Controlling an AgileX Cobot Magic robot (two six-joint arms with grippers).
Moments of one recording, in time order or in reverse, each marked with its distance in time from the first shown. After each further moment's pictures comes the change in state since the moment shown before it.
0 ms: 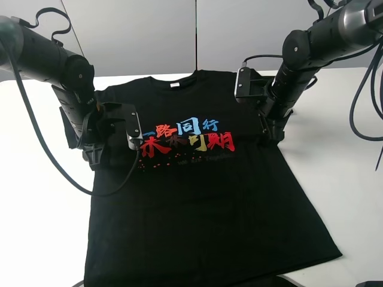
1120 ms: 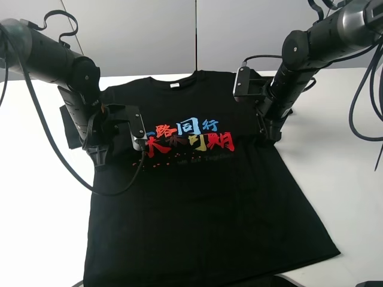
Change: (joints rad) left arm -0.012 0.042 -0.017 0.009 0.028 -0.049; right arm 0.000 0.003 0.000 0.038 -0.010 0.000
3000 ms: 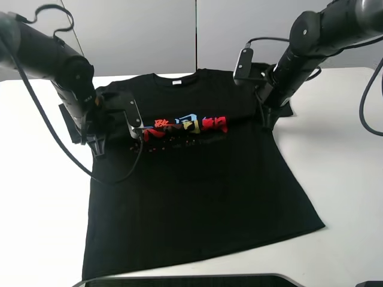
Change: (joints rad) left arm 0.002 -0.080 0.016 0.199 -0.115 -0.224; right arm 0.002 -0.109 0.008 0.072 -0.020 0.000
